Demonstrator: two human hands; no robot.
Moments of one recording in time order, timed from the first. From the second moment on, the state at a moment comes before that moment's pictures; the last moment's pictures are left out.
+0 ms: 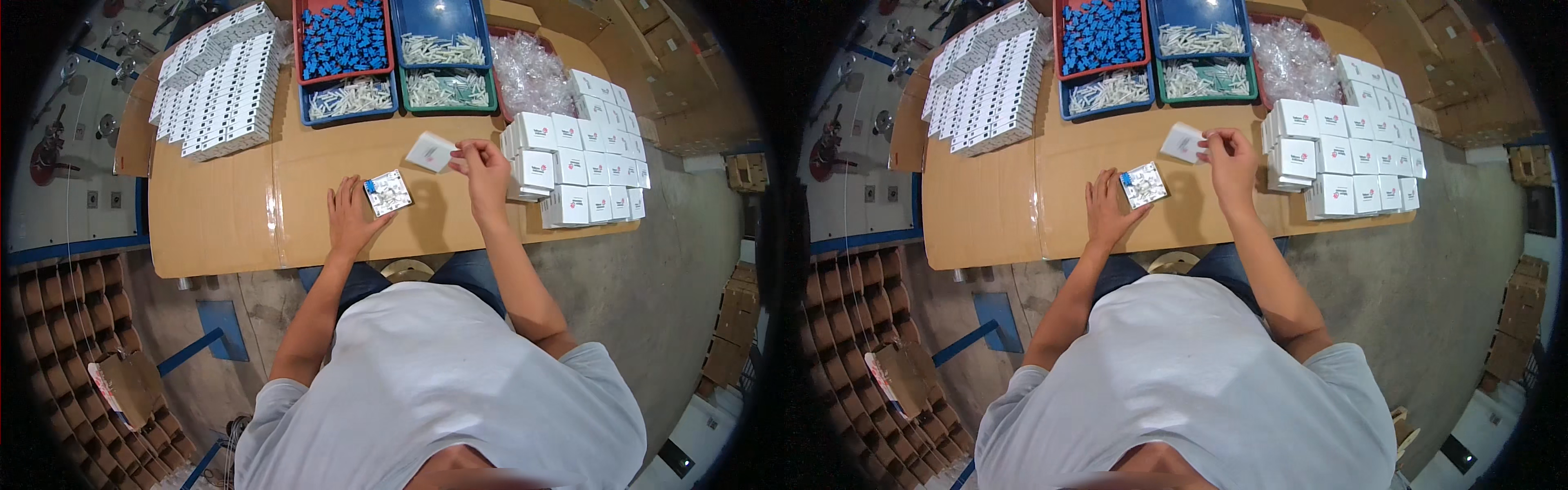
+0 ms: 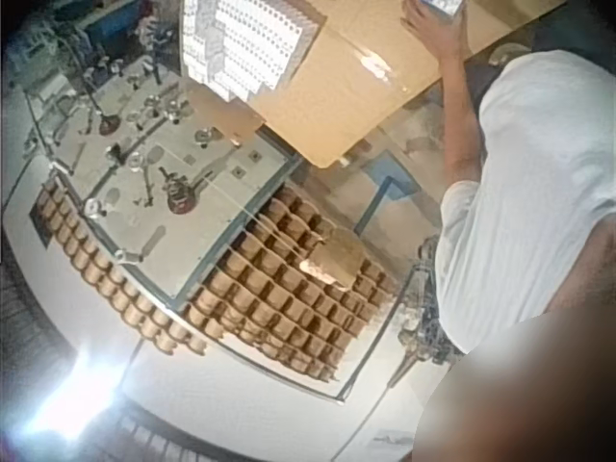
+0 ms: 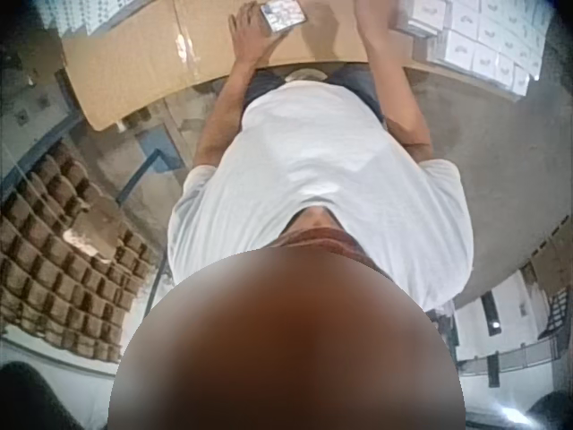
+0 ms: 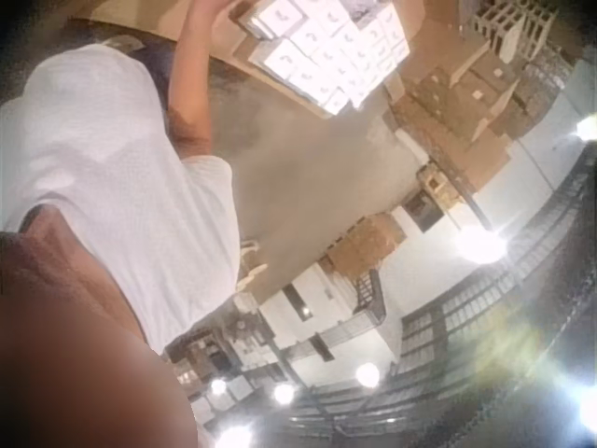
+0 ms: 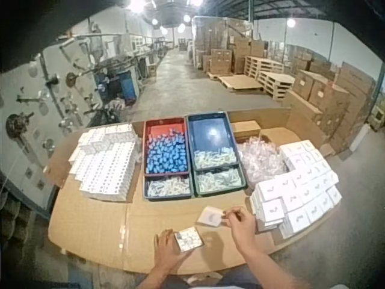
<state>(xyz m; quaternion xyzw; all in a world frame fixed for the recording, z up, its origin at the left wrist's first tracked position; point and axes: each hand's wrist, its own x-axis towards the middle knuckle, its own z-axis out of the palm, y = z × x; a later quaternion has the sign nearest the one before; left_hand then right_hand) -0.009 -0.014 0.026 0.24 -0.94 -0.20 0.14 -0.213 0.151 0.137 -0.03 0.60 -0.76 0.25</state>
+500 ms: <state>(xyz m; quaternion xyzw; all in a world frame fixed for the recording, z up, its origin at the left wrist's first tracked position) -0.009 -0.020 0.029 0.24 -0.94 -0.20 0.13 -0.266 0.123 0.015 -0.30 0.92 -0.24 -0.04</state>
